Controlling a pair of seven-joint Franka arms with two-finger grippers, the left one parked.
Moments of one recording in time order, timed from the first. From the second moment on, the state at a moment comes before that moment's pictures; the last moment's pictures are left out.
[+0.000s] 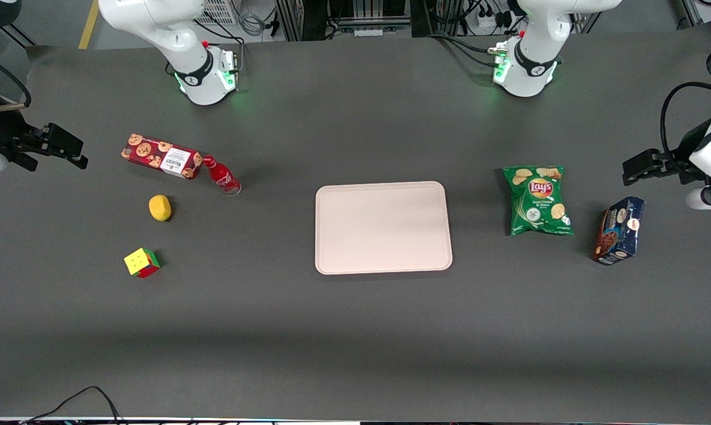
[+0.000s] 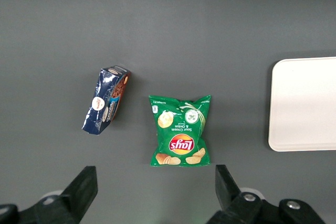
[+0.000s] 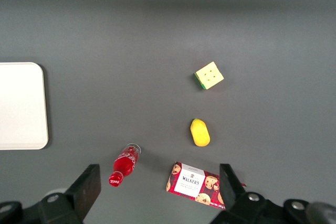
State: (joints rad) arm 0.17 -0.11 -0.16 -1.69 -0.02 1.62 0.02
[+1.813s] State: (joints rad) arm 0.19 -0.31 0.08 -2.47 0.00 2.16 0.20
